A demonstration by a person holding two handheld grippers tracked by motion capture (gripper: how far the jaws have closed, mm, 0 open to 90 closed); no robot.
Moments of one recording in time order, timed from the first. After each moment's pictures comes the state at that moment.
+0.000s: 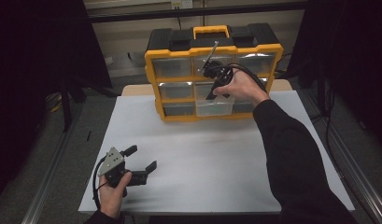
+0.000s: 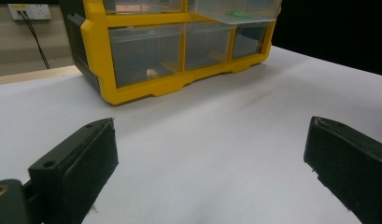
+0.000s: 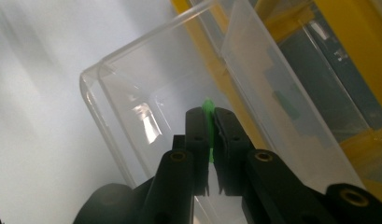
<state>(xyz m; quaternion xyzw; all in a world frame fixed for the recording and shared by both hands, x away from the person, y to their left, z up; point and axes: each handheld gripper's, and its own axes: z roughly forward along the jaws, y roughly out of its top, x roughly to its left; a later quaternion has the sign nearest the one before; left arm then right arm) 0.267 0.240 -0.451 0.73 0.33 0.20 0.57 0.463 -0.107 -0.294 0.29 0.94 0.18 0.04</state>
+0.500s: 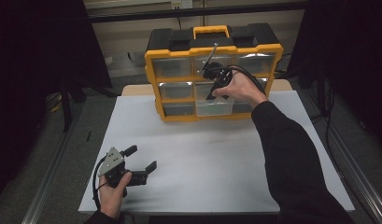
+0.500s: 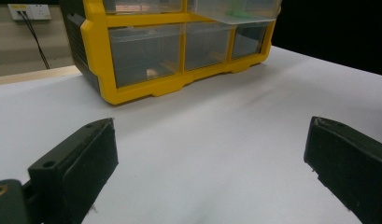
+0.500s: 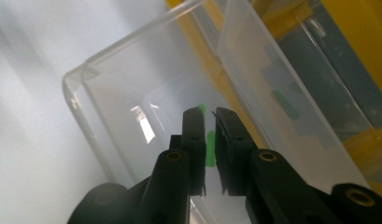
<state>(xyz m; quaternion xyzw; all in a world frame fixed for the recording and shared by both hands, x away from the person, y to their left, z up) 0.267 0.240 -0.451 0.73 0.33 0.20 0.57 0.464 -0.106 -0.301 0.30 0.93 0.18 0.04</state>
